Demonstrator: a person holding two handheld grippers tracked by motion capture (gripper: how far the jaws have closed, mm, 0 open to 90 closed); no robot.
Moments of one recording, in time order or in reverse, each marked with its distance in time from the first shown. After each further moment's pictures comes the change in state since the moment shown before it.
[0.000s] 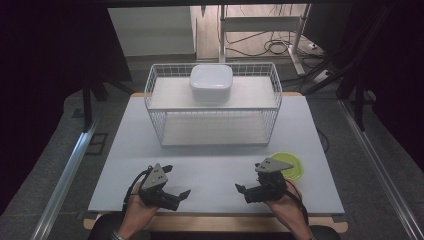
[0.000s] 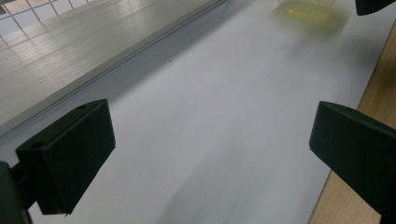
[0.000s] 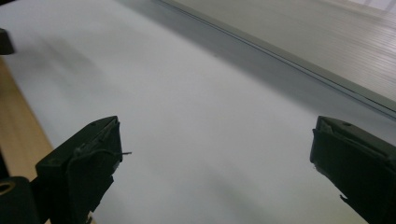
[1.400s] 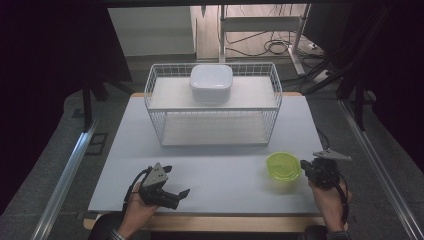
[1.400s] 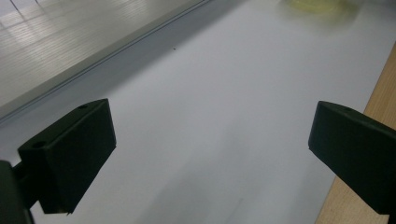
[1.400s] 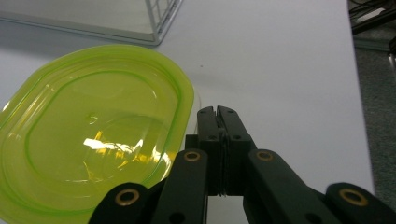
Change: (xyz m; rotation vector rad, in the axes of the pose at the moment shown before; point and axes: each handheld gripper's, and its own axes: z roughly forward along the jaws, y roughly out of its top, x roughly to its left) left arm 0.005 -0.004 0.005 0.034 -0.001 -0.029; right arm -0.114 -0.047 -0.065 0.063 -0.428 0.306
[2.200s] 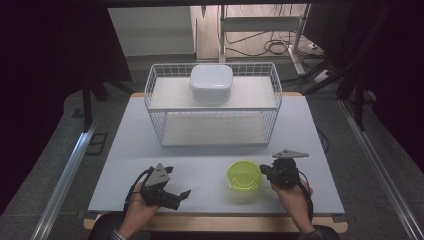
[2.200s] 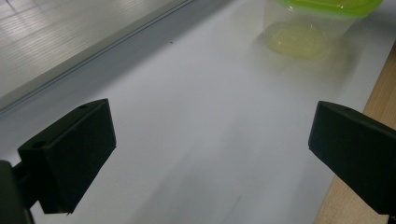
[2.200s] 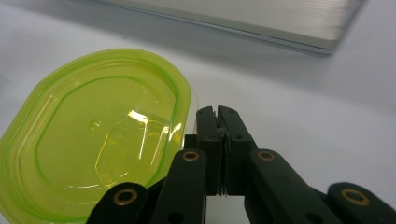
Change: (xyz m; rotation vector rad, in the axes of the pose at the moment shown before) left arm -0.001 0.000 0.004 0.025 -0.006 0.003; right arm 0.093 0.014 0.028 0.058 0.277 -0.060
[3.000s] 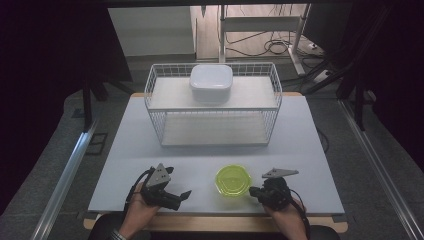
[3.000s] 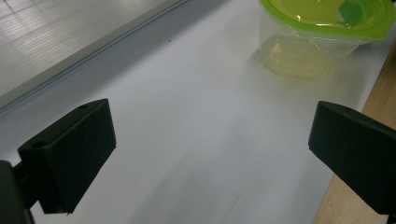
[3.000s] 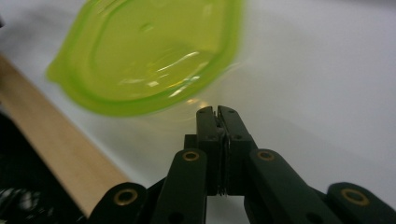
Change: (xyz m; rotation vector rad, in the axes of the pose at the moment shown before) left arm -0.002 0.000 0.001 0.009 0.001 0.010; right arm 0.041 -0.035 -0.006 0.110 0.150 -0.022
